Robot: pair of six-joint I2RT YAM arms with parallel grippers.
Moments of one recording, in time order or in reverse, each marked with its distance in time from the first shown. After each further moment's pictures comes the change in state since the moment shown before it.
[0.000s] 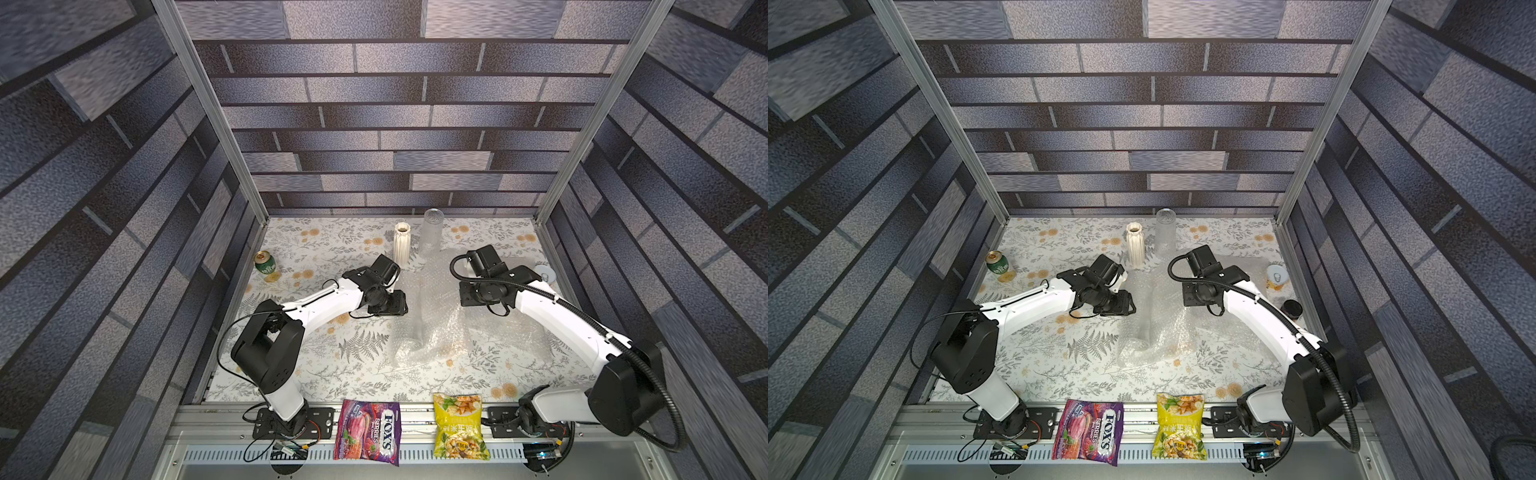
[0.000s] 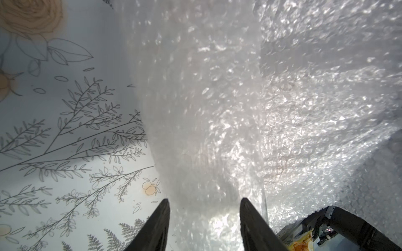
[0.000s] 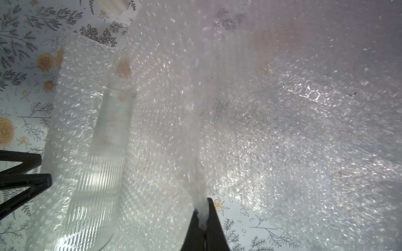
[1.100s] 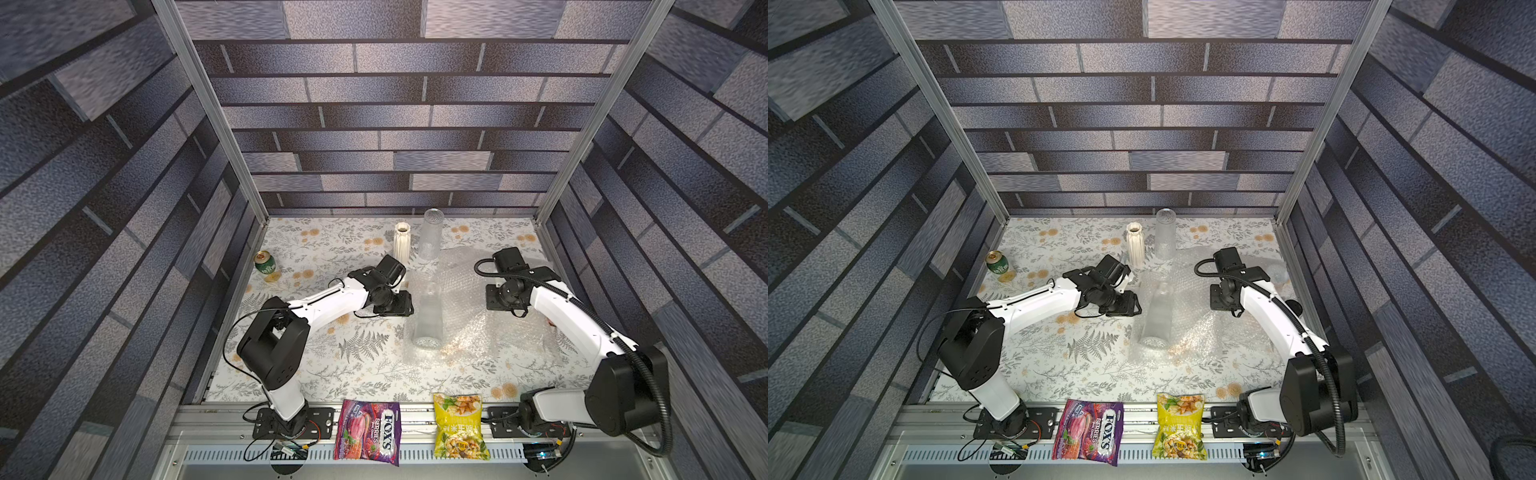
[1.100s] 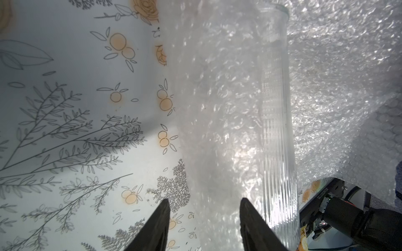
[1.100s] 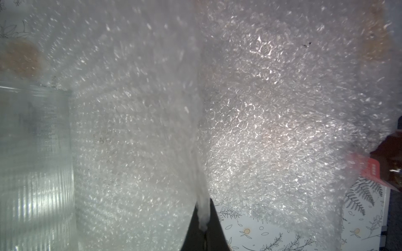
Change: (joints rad) left arm -0.001 0.000 0.013 0.005 0.017 0.000; right arm -0.210 -0.006 -0.059 -0.089 0.075 -0.066
